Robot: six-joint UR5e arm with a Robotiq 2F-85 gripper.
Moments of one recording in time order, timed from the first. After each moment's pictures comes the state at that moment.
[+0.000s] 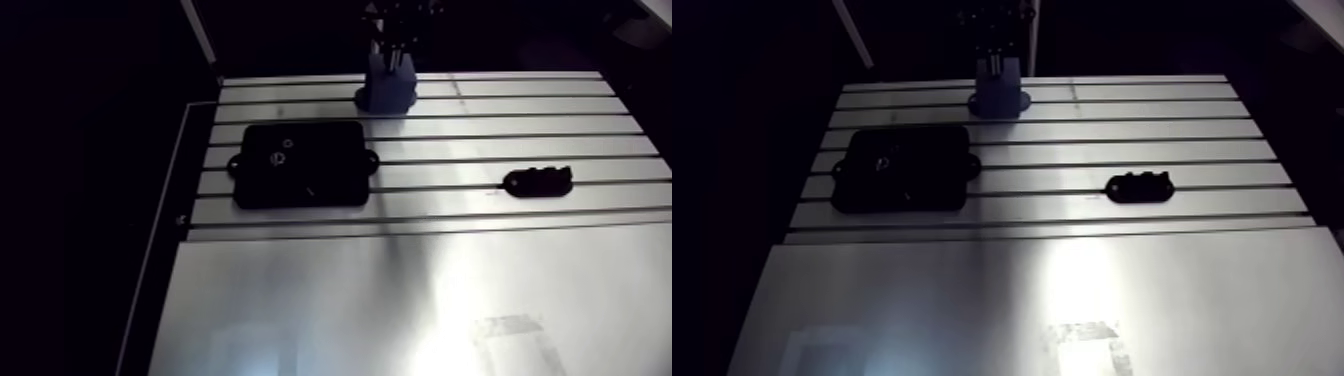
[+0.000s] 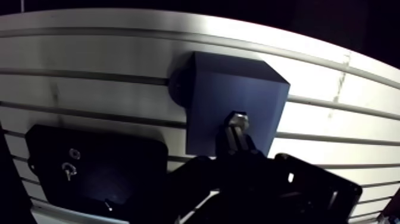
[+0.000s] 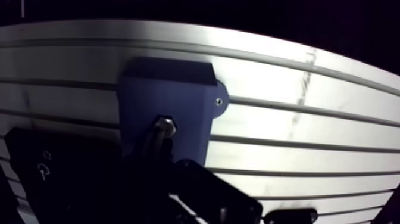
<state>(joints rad) -0.06 -0.99 1.45 -1.93 -1.60 -1.77</state>
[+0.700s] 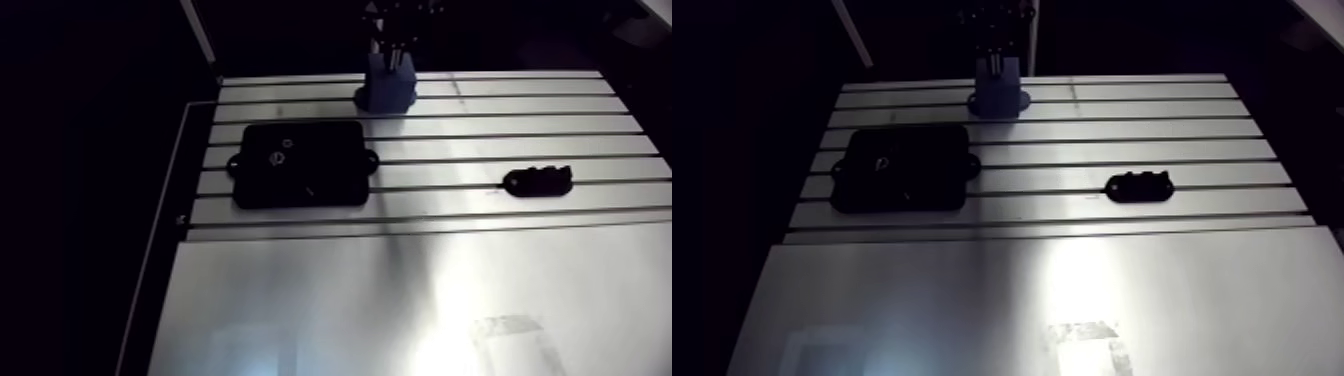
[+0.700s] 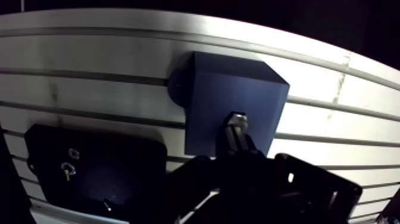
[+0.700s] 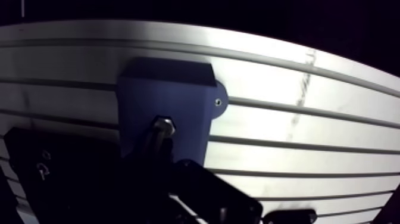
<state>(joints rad) -0.06 -0.98 1.45 -1.93 -1.60 -1.77</state>
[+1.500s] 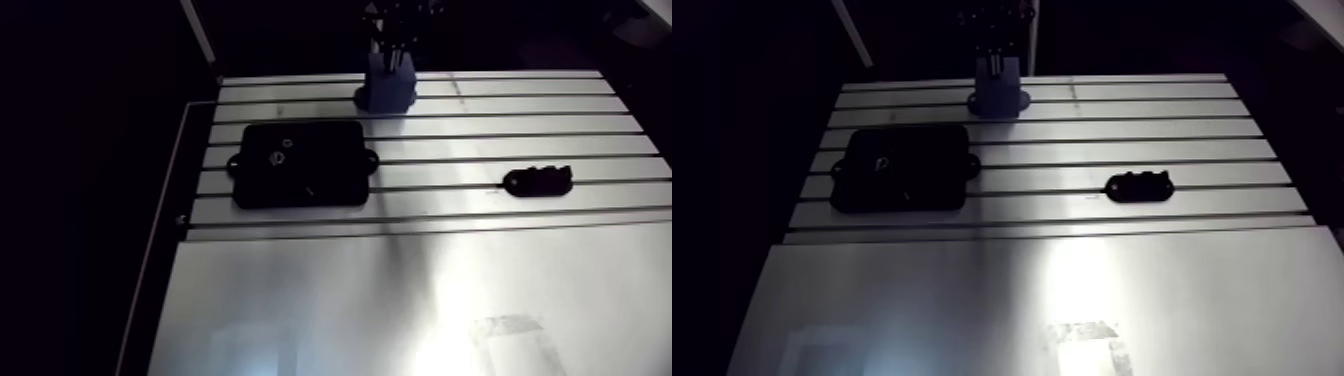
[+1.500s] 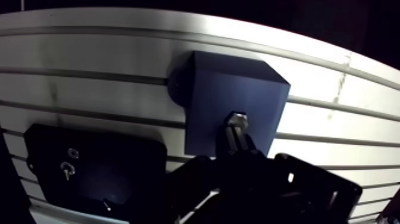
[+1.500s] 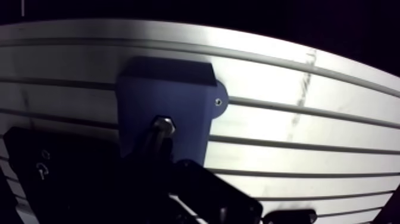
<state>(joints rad) -0.06 -0.98 1.45 -1.93 -1.60 -1.77</state>
